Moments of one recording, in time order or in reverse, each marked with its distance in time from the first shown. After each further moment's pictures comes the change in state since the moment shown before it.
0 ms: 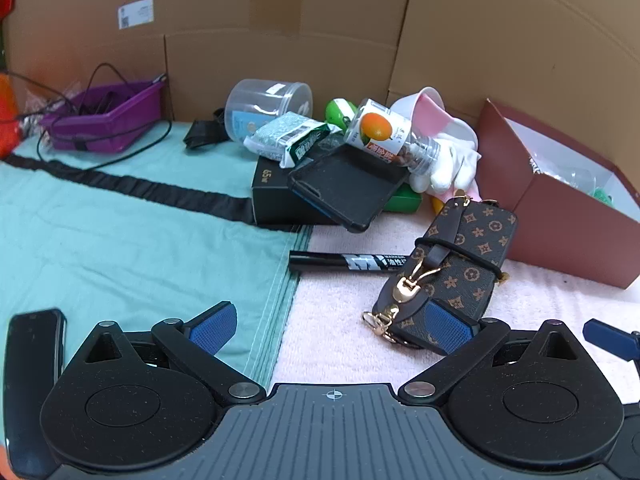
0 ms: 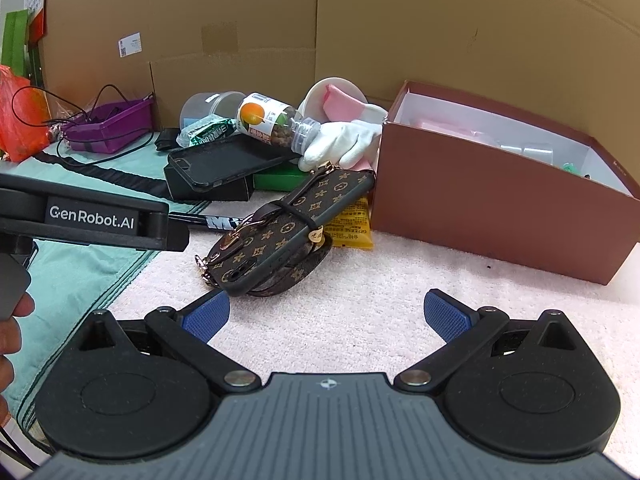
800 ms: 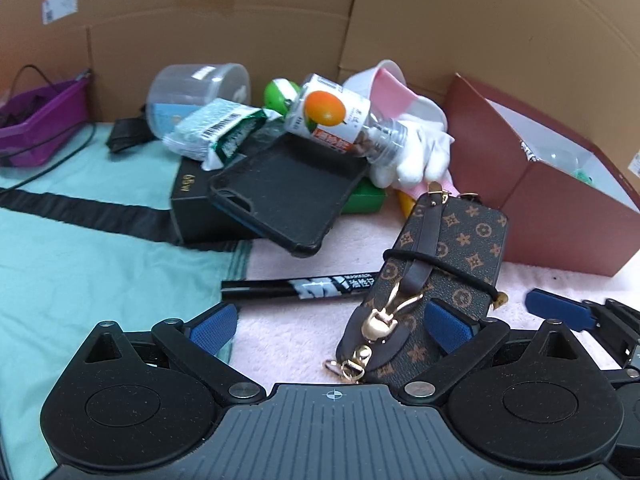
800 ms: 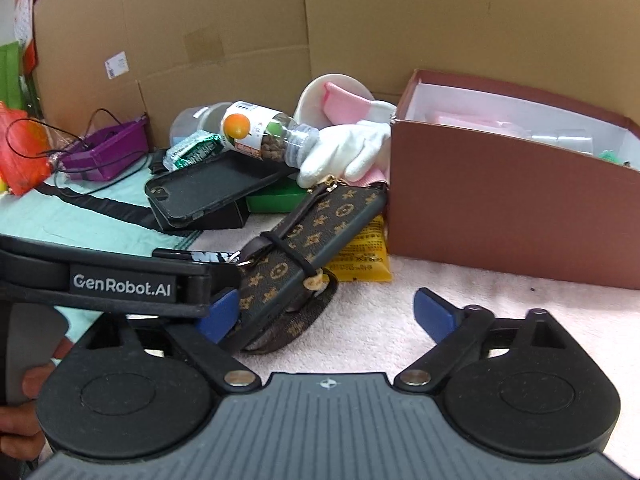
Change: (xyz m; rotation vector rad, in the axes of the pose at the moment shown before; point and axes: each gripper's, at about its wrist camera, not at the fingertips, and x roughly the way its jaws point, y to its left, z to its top) left arm 0.062 -0.009 0.018 0.065 0.045 -0.160; right arm 0.047 -0.016 0.018 0.078 -0.017 0.098
